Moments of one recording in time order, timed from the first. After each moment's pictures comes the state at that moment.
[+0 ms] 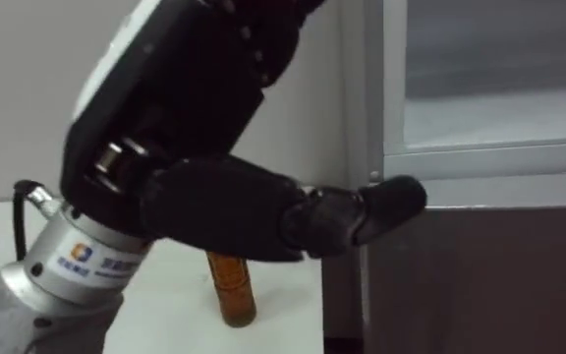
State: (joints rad) left arm -0.37 0.26 0.06 -0.63 -0.44 0.06 -0.26; right arm 0.07 -0.25 0.09 1.20 0.39 0.03 0.09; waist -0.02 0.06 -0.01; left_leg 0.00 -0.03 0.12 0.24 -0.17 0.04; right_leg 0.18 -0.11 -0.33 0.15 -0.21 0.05
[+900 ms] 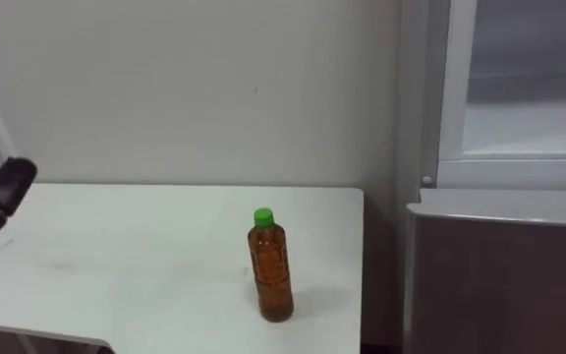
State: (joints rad) left arm 0.10 0.21 0.51 -0.43 -0.52 -0.05 0.11; right arm 0.23 -0.22 -0.07 1.09 0.39 -0.02 0.03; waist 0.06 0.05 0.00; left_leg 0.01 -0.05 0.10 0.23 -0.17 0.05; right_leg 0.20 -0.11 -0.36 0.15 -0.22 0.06
